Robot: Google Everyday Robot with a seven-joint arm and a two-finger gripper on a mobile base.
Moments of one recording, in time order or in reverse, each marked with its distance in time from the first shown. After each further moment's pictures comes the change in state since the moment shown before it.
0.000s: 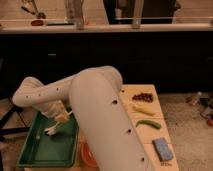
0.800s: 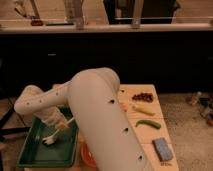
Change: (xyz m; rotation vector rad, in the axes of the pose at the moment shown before) arm -0.011 0.031 0.036 -0.079 -0.021 -0.070
